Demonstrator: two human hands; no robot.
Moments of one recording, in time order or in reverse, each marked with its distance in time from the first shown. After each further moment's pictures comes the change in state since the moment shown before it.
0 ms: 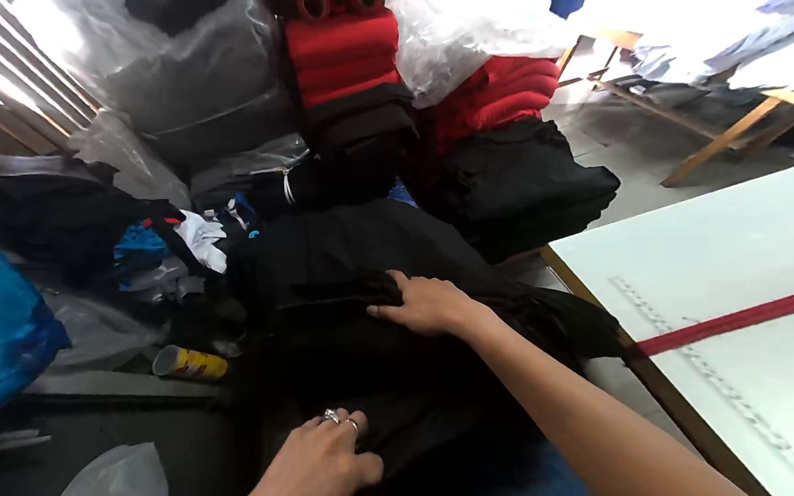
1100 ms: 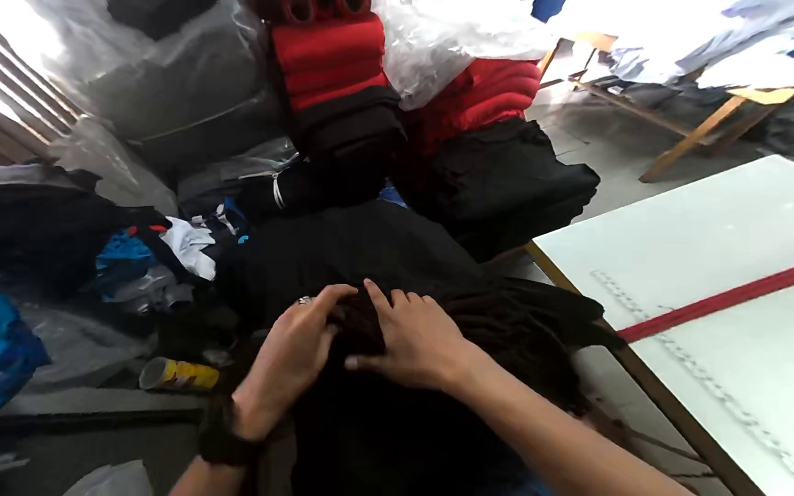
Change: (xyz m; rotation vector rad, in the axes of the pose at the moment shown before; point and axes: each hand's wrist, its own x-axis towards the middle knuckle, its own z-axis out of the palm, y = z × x) left_hand 0.071 -0.065 -0.046 -0.021 0.579 -0.069; right_hand -0.044 -0.019 0.027 -0.081 0.149 -0.130
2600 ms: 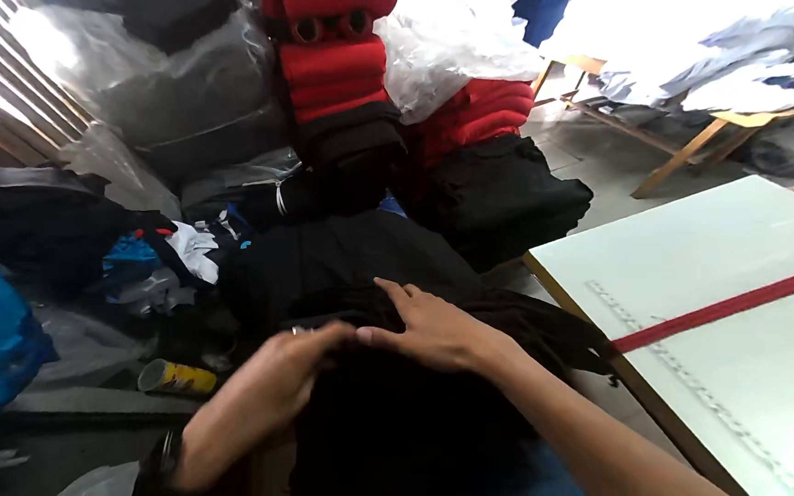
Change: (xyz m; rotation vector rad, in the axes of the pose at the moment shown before) left_hand -0.015 0.014 -0.042 -0.101 -0.230 0.118; right_hand -0.006 0.015 -0.022 0.196 -0.011 0.011
